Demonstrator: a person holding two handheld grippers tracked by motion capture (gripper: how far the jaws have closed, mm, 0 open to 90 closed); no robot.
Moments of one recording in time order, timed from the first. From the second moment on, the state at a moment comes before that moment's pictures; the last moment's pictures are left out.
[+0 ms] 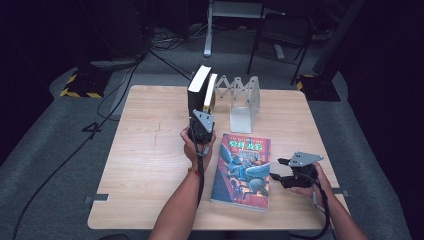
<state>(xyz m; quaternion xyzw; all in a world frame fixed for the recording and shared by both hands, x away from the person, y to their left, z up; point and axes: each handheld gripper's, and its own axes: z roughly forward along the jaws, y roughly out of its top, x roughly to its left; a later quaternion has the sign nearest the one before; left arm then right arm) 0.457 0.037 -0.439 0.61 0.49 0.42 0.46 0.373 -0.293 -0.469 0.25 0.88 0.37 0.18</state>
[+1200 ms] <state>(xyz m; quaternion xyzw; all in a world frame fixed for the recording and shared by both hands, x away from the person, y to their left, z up) 0.458 0.062 -0.442 0.64 0.48 0.35 0.48 0.370 -0.291 -0.468 0.24 0.88 0.37 0.17</state>
